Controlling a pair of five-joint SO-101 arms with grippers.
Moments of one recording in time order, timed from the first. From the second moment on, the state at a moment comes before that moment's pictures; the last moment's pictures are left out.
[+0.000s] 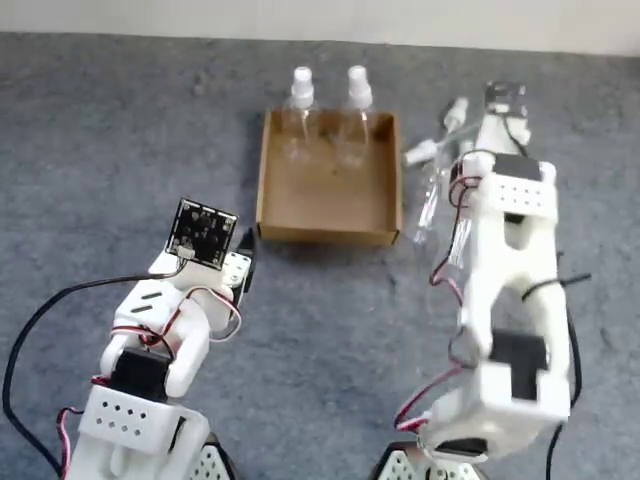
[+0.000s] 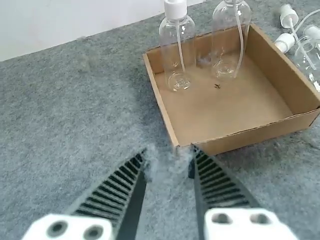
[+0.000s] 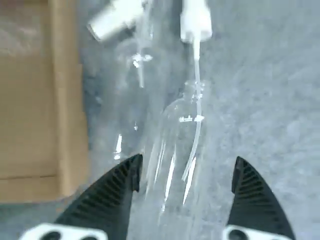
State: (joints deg) left arm 8.4 -75.8 72.5 39.2 -2.2; right arm 4.9 8.4 4.1 61.6 3.4
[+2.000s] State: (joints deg) left arm -16.3 -51.1 52.6 57.8 -16.6; right arm 27.3 20.6 -1.6 83.0 42.2
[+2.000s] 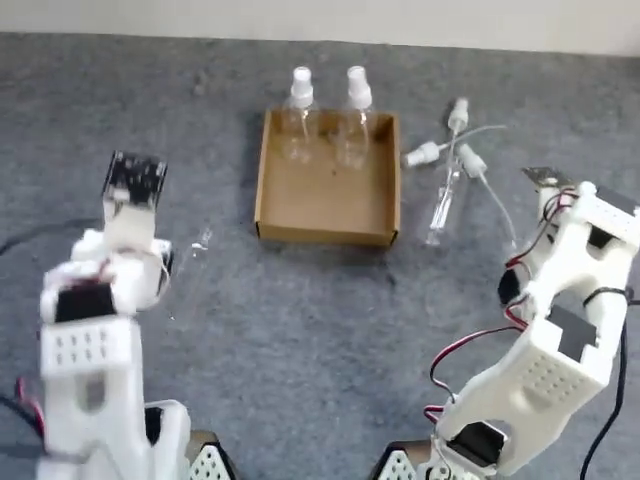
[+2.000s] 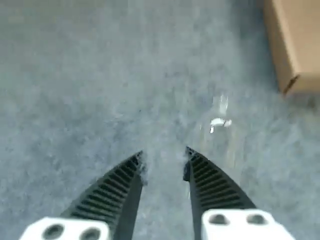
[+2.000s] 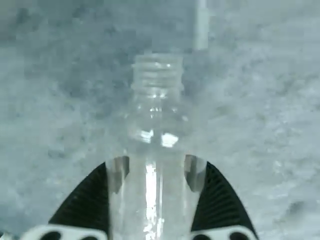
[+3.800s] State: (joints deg) left arm -9.4 -29.8 50.9 52.8 -10.3; right arm 5.3 72.7 -71.4 57.4 11.0
